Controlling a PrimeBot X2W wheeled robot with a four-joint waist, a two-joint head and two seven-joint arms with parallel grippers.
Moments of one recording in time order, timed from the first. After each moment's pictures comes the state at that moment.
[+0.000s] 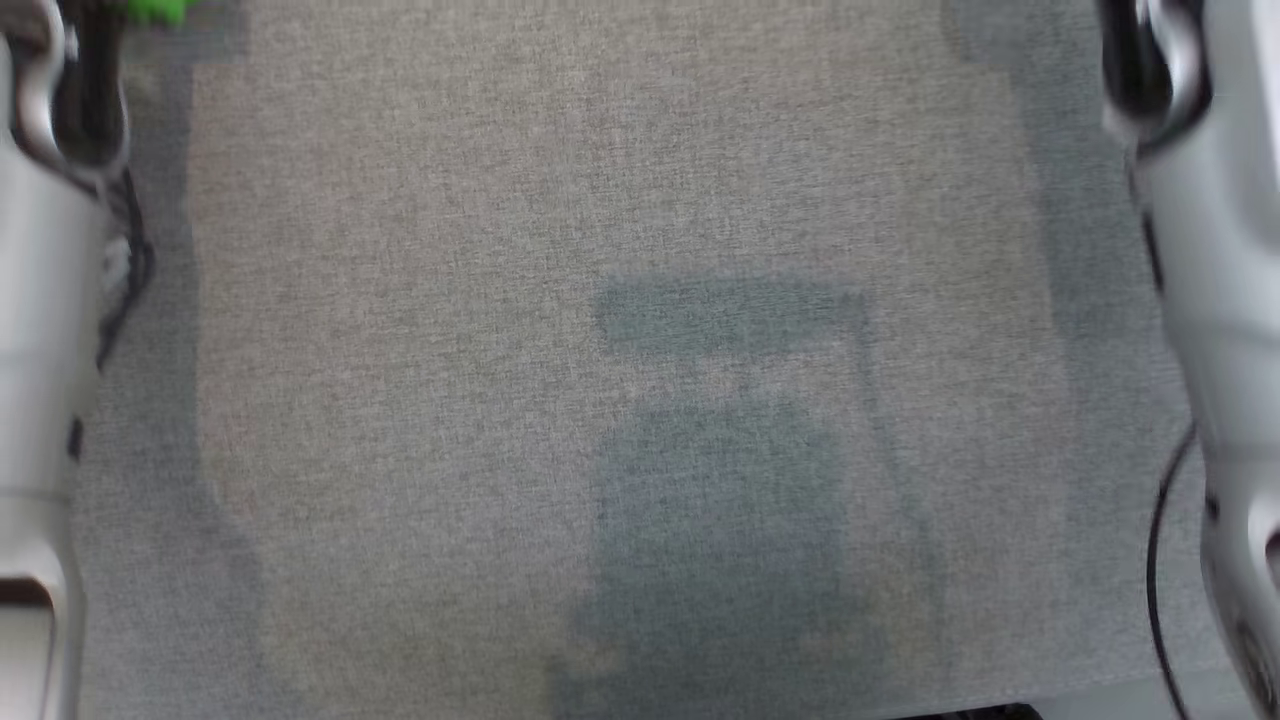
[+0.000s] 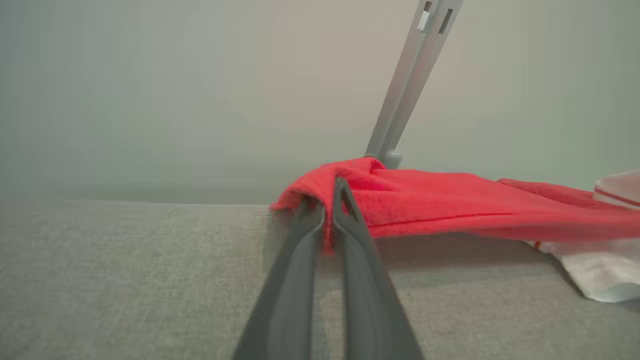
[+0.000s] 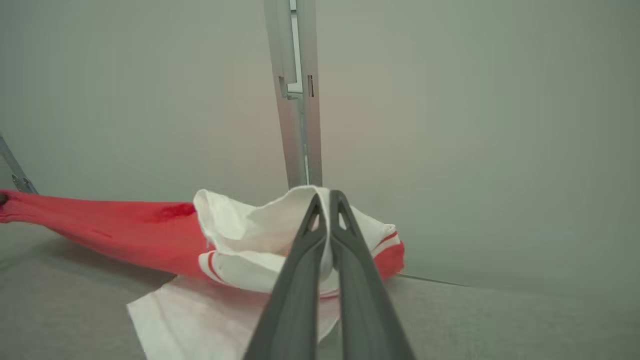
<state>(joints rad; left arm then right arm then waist) -1.24 0.33 -0.39 0.77 -0.69 -0.13 -0.23 -1.16 -0.21 0.20 0.47 0.30 0.13 -0.24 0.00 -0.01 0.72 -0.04</state>
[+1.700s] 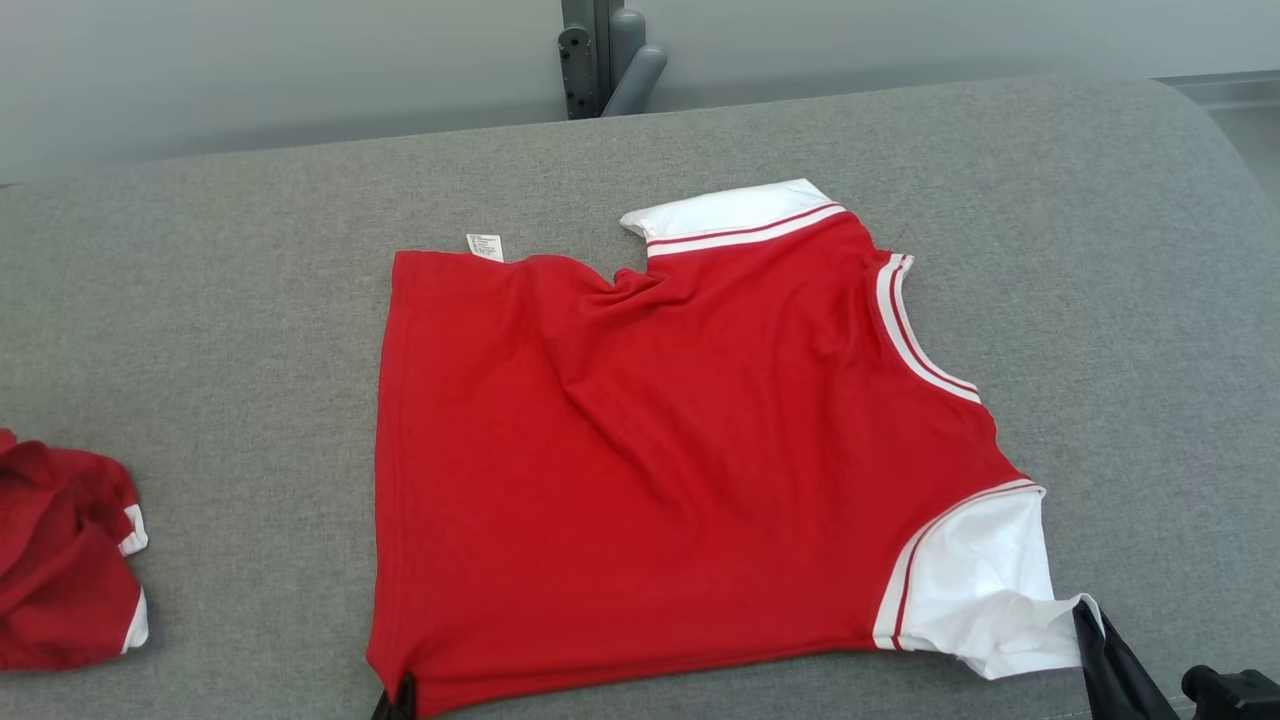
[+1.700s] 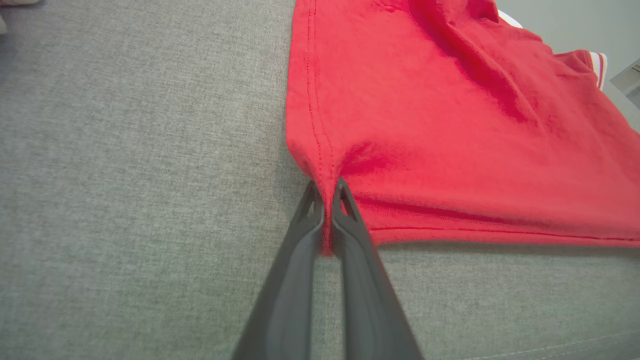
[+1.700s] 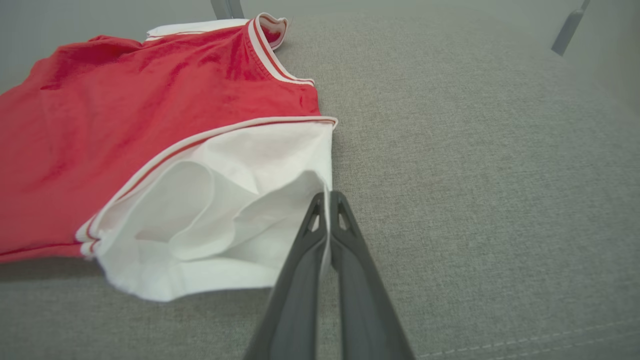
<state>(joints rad) 0.22 0.20 -0.33 0.18 -0.57 0.09 -0.26 0.26 -0.15 -0.04 0.12 0.24 0.13 -0.25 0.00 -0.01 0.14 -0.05</state>
